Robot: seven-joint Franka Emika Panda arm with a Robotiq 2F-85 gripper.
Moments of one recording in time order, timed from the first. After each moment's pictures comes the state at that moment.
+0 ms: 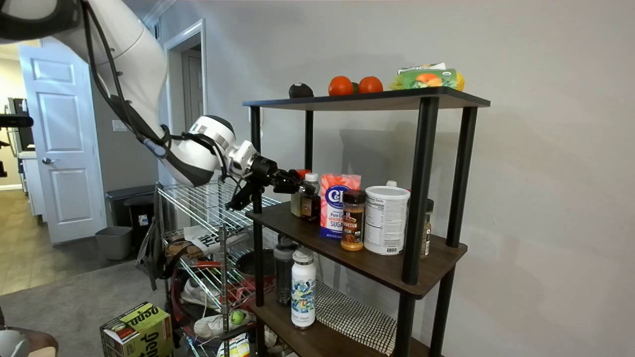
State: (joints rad) arm 0.23 0.22 0.21 -2.00 -1.49 1.87 2.36
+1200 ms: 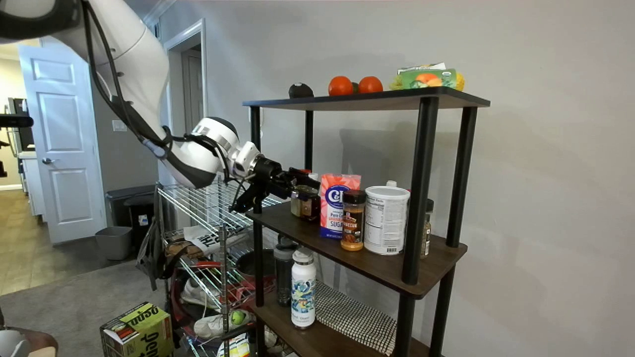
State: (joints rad) arm 0.23 0.22 0.19 -2.01 -1.49 1.82 2.36
